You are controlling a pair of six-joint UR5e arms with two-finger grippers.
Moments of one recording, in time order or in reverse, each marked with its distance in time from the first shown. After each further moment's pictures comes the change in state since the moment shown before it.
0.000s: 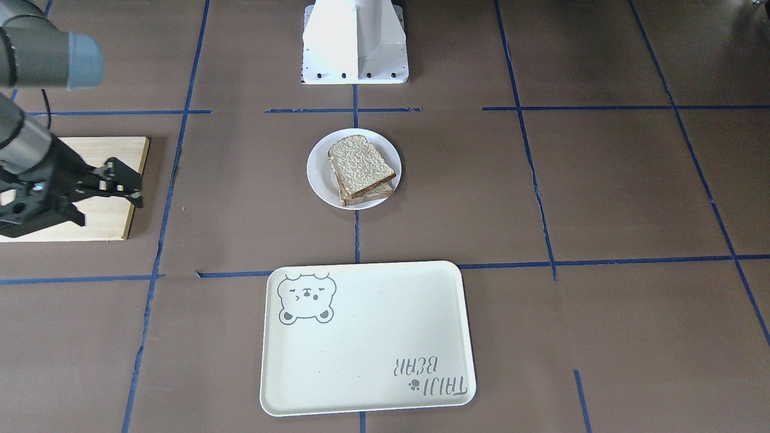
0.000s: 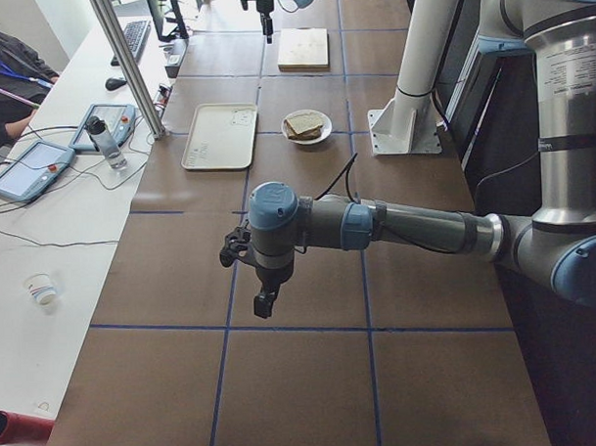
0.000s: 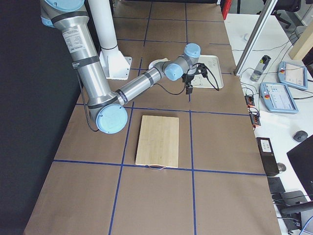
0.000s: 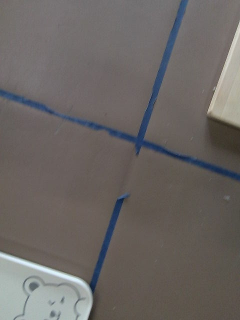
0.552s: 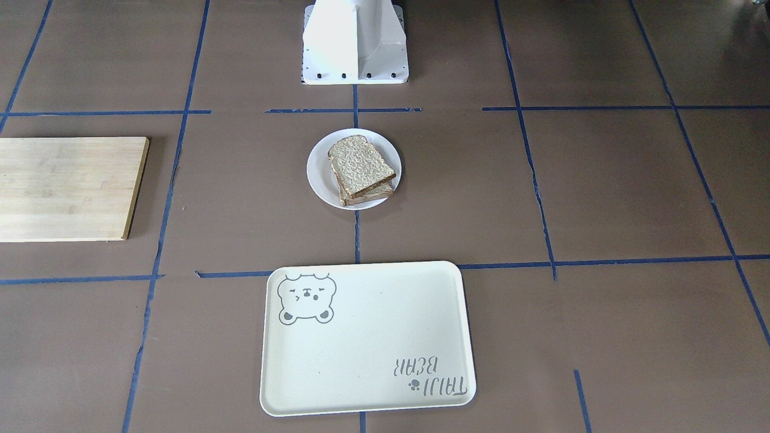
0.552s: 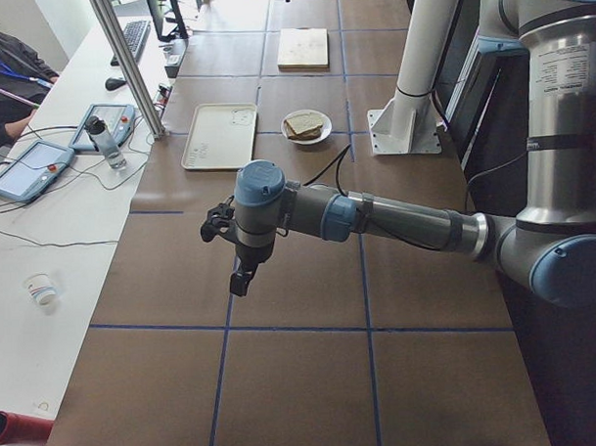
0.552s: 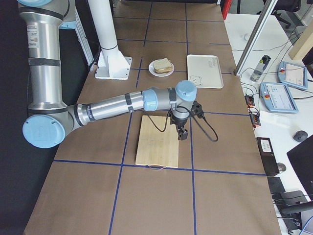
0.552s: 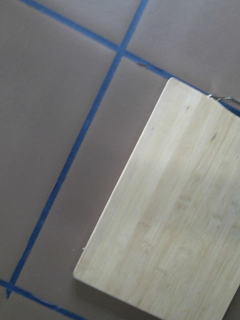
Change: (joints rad) left arm 0.043 -0.064 0.000 -0.065 -0.013 -0.182; right arm 0.358 -0.318 0.001 -0.105 0.076 -0.642
